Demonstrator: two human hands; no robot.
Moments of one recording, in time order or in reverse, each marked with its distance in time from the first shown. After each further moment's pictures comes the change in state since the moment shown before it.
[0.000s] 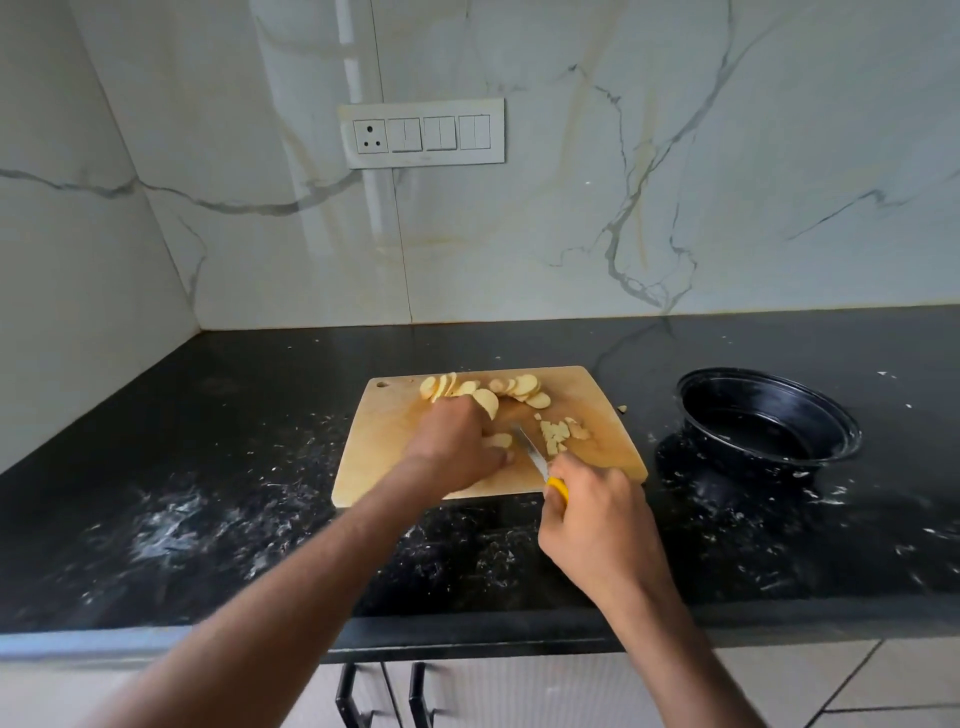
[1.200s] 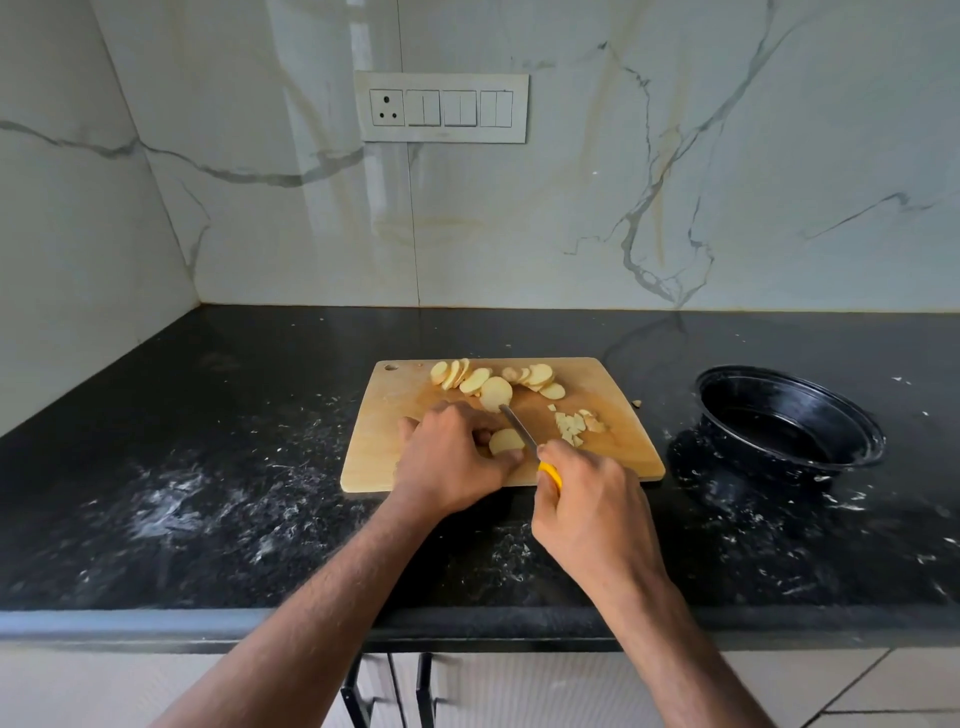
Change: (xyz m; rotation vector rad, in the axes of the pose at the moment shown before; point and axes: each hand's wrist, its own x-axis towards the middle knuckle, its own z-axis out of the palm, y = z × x) left_hand -0.030 -0.019 0.015 -0.088 0.258 0.014; right_hand 0.006 -0.021 0.008 -0.013 0.037 -0.090
